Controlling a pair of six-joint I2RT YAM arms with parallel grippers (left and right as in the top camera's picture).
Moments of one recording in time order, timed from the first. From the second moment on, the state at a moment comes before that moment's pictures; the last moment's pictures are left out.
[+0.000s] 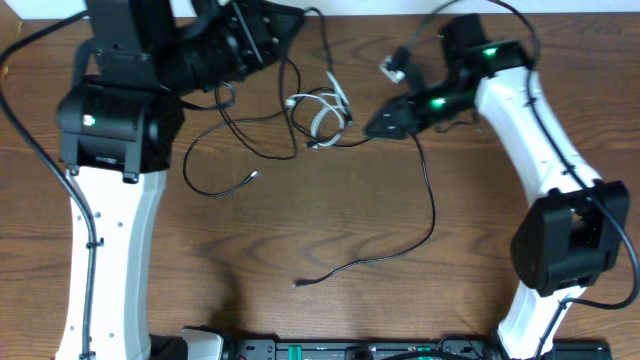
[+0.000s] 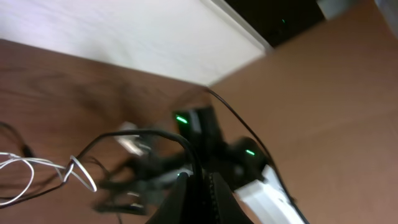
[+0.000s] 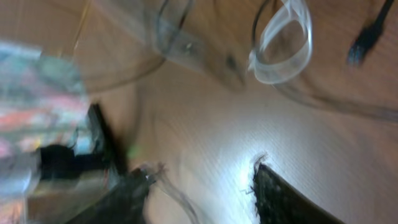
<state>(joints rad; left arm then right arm) -0.18 1.52 1.98 -0.84 0.69 -0.69 0.24 1.98 1.77 -1.13 -0.85 -0.25</state>
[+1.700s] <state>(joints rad) -0.22 1.52 1.98 -0.83 0.77 -0.70 0.40 2.09 1.48 -0.40 -0.43 0.24</state>
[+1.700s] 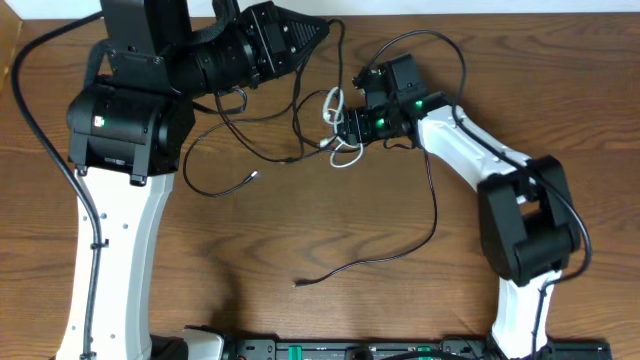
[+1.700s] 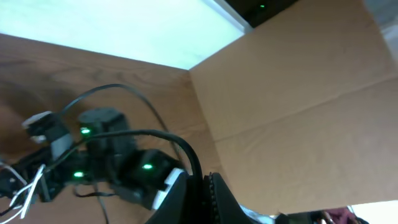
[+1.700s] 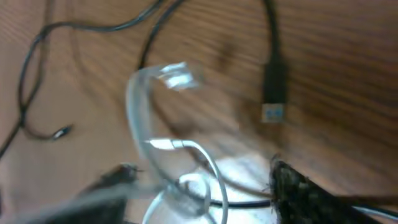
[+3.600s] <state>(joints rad) 0.52 1.49 1.98 -1.13 0.93 -0.62 0.06 1.91 1.48 -0.84 -0.50 0.13</state>
